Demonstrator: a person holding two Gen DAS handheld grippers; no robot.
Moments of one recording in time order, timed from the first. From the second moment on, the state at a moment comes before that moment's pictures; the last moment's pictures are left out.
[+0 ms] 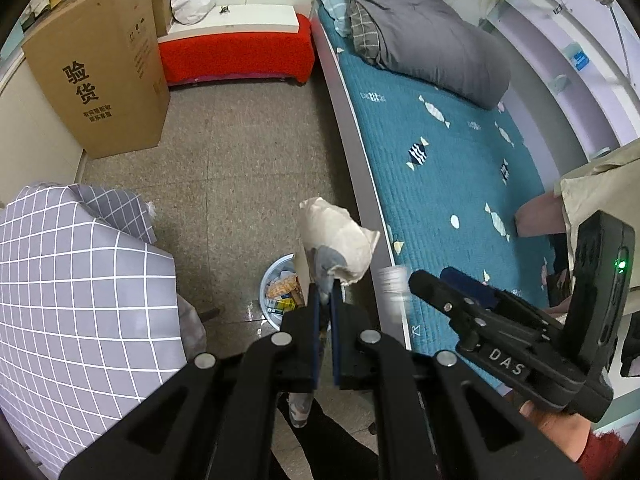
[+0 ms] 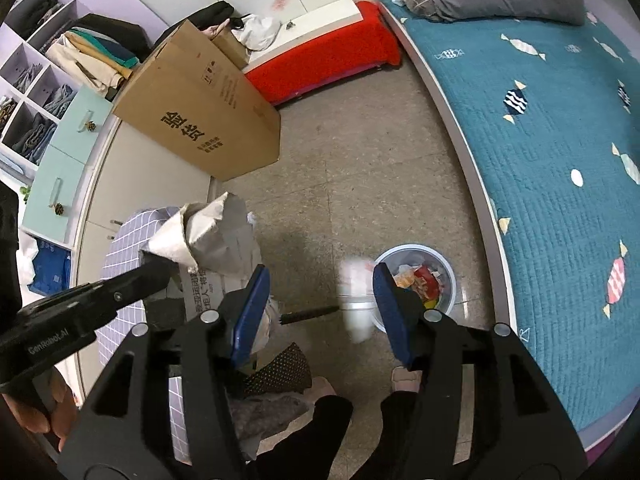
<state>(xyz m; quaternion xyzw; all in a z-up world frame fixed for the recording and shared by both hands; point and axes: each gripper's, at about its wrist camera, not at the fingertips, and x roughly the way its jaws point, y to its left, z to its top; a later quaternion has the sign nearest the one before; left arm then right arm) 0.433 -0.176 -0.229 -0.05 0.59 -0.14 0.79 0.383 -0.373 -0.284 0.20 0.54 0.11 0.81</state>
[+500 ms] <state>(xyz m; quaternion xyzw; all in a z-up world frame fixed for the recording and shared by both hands) 0.441 -0.200 -0.236 -0.03 0.60 -0.16 0.78 0.375 -0.391 -0.283 0.21 0.54 0.10 0.81</state>
